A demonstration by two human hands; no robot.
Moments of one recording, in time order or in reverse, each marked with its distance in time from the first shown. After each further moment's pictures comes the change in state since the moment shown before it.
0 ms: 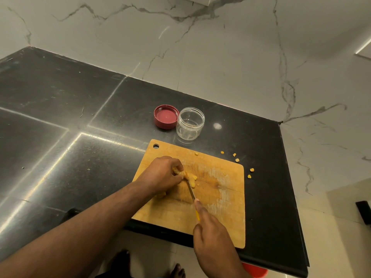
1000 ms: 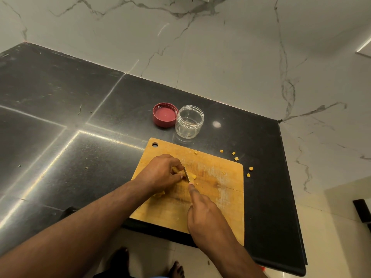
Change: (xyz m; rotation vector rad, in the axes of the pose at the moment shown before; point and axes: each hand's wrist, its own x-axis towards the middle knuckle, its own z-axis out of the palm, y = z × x) left_hand 0.001 -0.003 0.002 0.020 0.016 0.060; right_hand 0.034 -0.014 -0.011 -0.173 -0.030 -0.087
